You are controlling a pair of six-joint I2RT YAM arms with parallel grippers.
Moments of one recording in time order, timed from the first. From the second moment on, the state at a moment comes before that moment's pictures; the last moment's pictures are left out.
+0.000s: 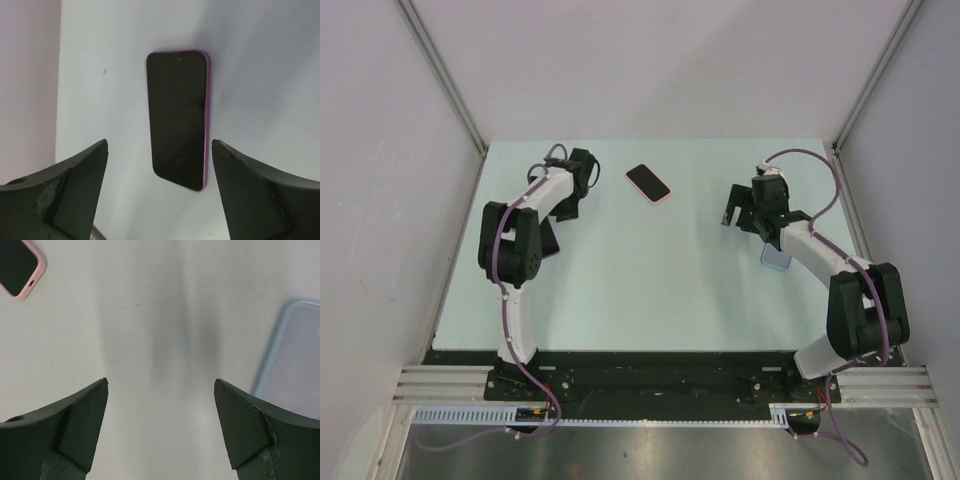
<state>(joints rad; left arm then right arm) -0.25 2.12 1.68 -0.95 -0.80 -0.39 0.23 1.48 0.97 -0.21 0.12 0.43</state>
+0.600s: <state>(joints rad) -0.25 1.90 1.60 -0.70 -0.02 -0.48 0.39 2.18 1.76 -0.24 -0.04 0.27</state>
